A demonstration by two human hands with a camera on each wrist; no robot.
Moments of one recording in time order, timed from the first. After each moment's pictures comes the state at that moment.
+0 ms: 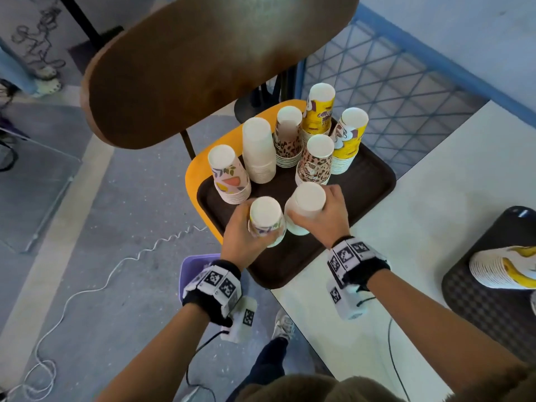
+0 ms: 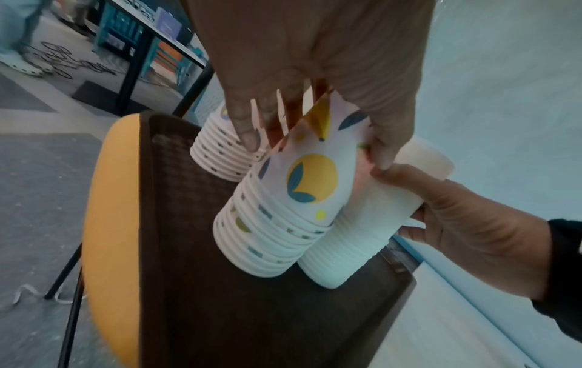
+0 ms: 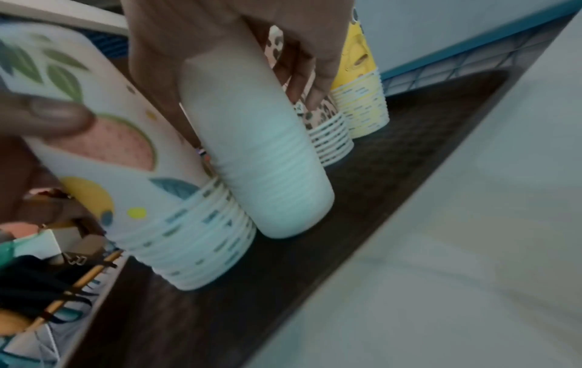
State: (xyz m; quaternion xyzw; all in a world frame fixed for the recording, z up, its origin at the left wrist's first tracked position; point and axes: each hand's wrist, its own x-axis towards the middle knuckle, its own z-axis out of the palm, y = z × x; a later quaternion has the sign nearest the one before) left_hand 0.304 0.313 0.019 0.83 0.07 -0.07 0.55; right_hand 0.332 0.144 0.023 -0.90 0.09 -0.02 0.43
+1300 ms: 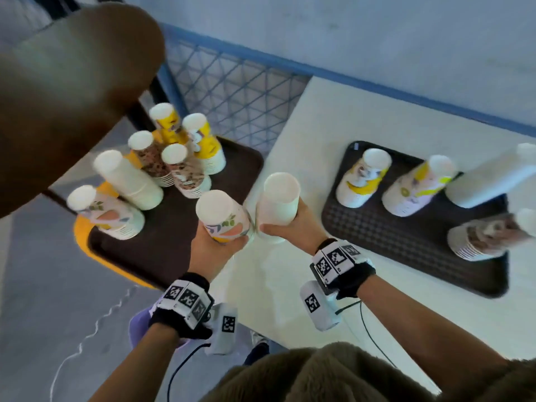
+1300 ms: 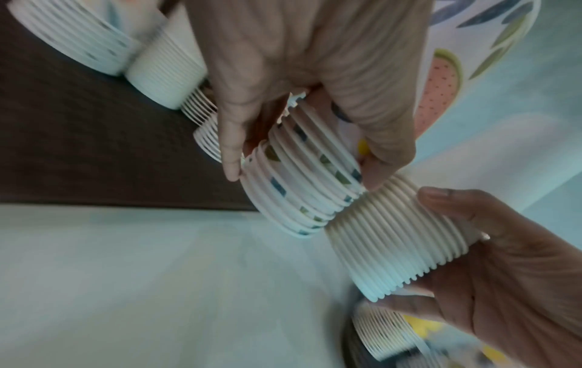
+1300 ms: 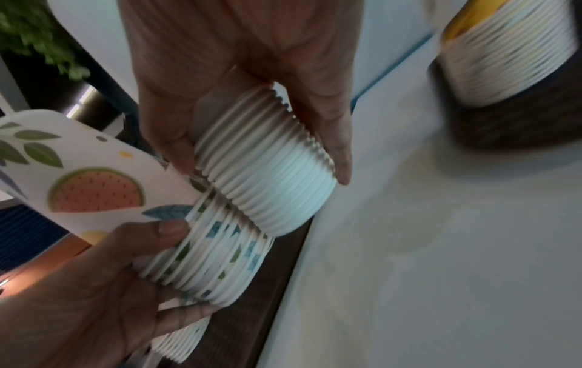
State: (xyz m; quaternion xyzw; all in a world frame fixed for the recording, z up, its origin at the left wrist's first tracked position) left_hand 0.251 0.189 0.034 0.80 -0.01 -0.18 0.58; right_hand 0.198 0.005 0.060 -0.76 0.26 0.01 0.60
